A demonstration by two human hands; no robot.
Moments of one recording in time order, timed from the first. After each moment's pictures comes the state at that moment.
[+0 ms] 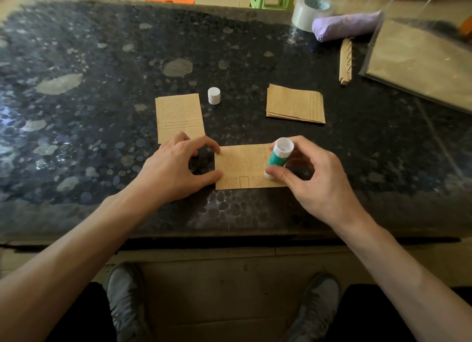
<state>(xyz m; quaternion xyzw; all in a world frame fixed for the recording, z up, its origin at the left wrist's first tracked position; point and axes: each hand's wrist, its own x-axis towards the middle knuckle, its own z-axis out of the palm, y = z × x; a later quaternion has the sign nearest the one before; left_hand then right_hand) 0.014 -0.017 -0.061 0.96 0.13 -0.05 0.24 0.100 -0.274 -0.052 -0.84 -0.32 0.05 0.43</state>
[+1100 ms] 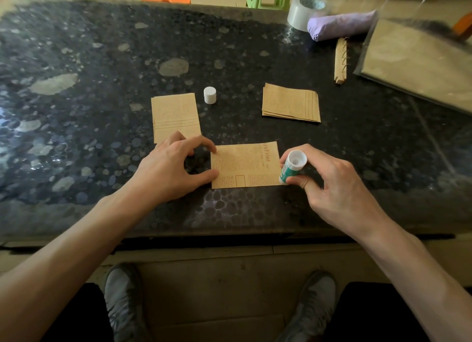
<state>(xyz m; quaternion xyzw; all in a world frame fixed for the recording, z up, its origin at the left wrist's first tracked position) 0.013 -0.019 -0.061 0.96 0.13 -0.04 0.24 0.098 -0.304 -0.040 -0.85 -0.40 0.04 0.33</state>
